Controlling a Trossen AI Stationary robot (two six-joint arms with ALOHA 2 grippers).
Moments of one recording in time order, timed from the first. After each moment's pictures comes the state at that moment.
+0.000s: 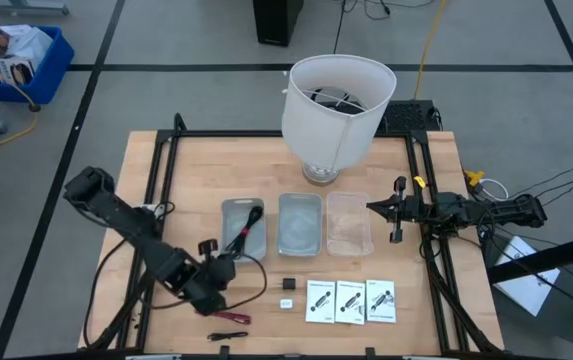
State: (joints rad) left arm -0.71 1.53 1.08 -0.81 -0.39 -0.83; right arm 0.09 0.05 0.02 0.07 0.23 -0.12
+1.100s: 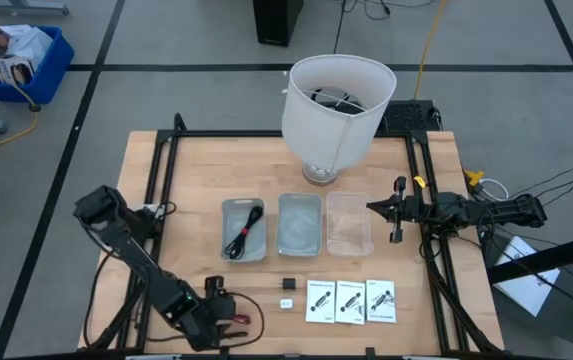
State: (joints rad) left arm -0.86 1.74 1.08 -0.52 -0.28 -0.84; right arm 0.09 0.05 0.02 0.07 0.23 -0.12
